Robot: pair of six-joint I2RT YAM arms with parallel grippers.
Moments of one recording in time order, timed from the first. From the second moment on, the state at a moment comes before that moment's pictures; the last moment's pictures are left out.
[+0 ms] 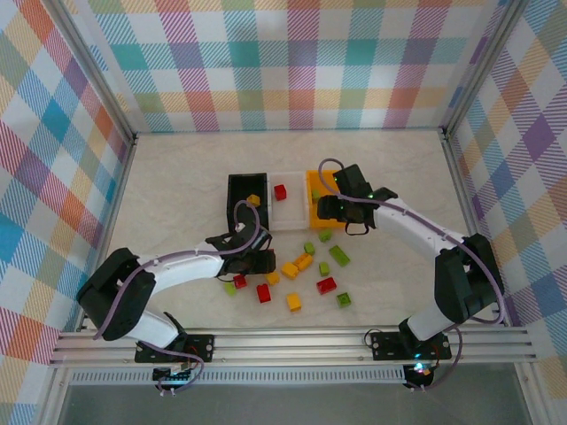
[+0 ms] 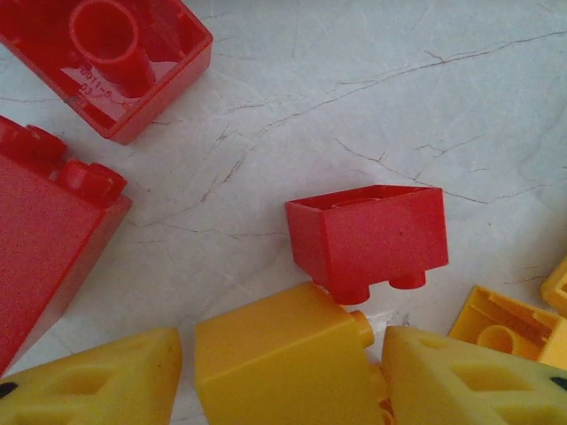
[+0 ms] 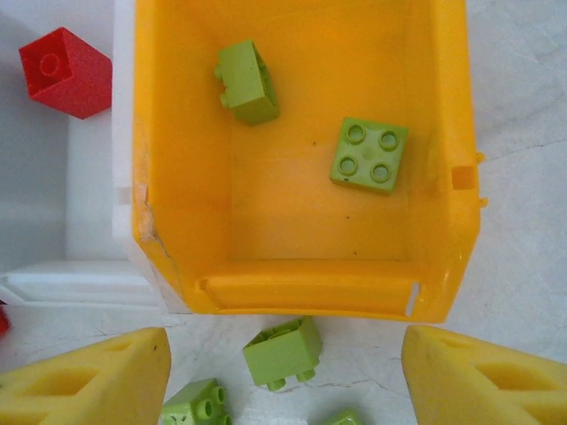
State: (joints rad) left arm -0.78 1.47 0.72 -0.38 -0.08 -0.74; right arm 0.52 1.54 1.09 -0.54 0.04 0.50
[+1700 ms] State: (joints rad) left arm -0.48 1.42 1.16 -0.44 -0.04 -0.71; right arm 0.59 1.25 0.85 -0.59 -0.10 0.52
